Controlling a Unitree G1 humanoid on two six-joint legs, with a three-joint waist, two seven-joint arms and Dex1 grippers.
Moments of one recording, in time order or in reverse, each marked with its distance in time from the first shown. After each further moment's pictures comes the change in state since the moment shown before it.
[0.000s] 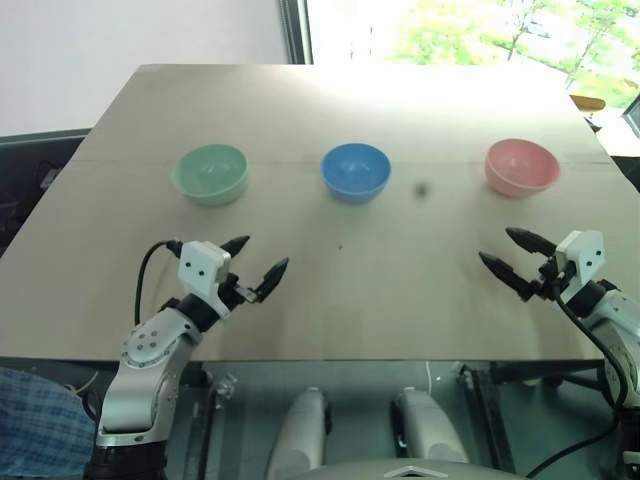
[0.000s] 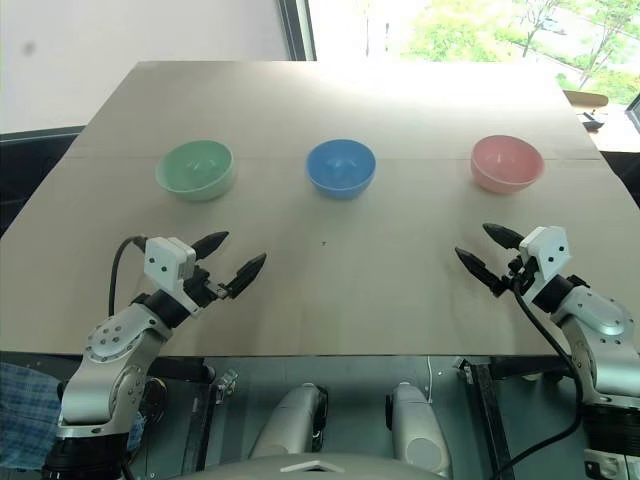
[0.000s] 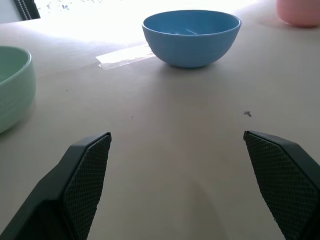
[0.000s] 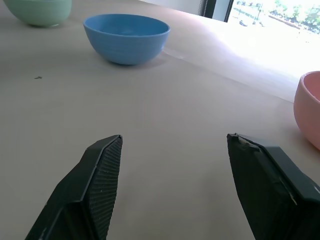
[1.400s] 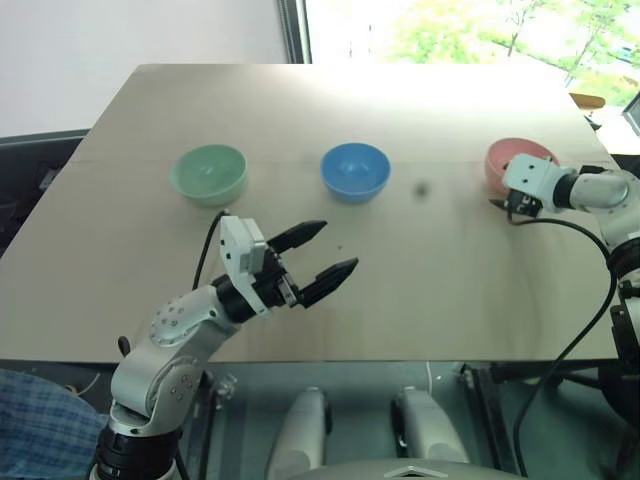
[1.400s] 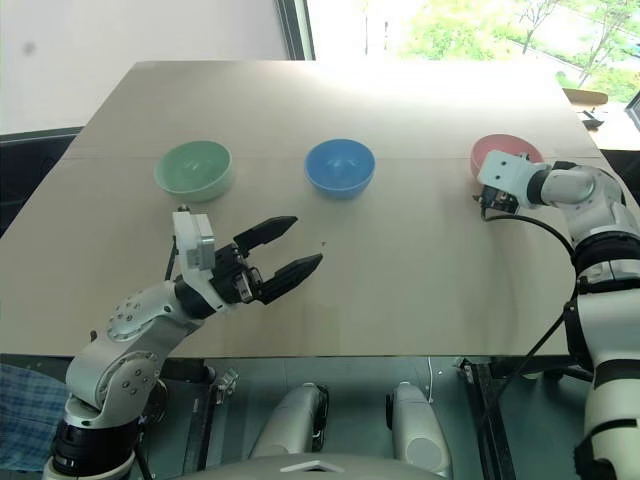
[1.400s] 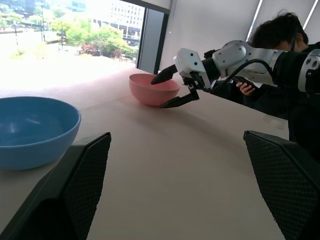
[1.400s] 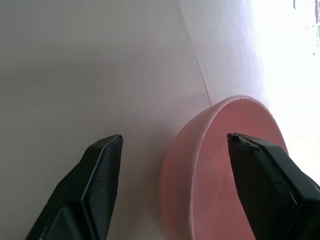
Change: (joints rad) left arm -0.123 0.018 -0.128 -0.268 -0.343 0.243 -0.091; right arm -1.035 -0.160 0.511 1.204 -0.772 -0.458 -0.070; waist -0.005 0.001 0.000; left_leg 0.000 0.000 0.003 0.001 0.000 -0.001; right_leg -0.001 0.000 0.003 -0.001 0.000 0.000
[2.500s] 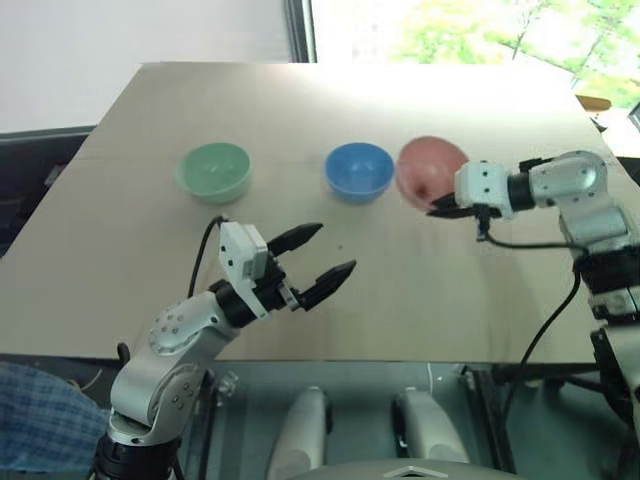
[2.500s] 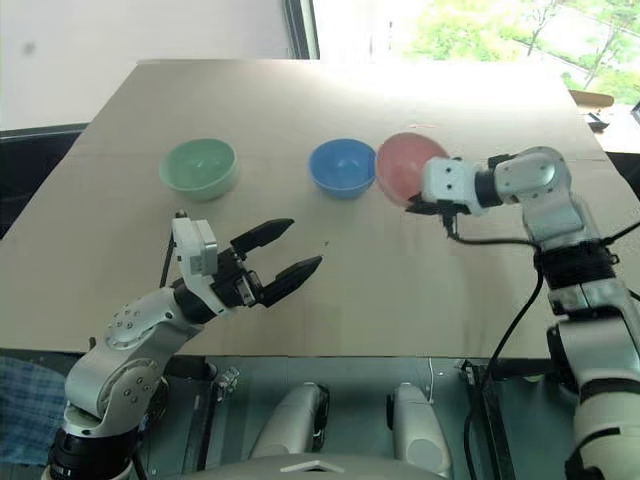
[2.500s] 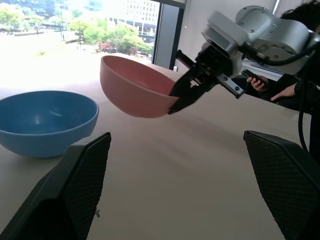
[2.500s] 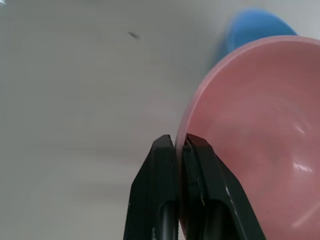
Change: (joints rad) left arm 0.038 0.005 -0.007 -0.021 0.048 -0.031 0.026; right arm 0.331 0.034 -0.018 -1.107 0.371 0.529 0.580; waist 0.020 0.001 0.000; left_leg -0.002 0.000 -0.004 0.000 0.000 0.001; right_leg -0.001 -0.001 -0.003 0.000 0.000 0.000
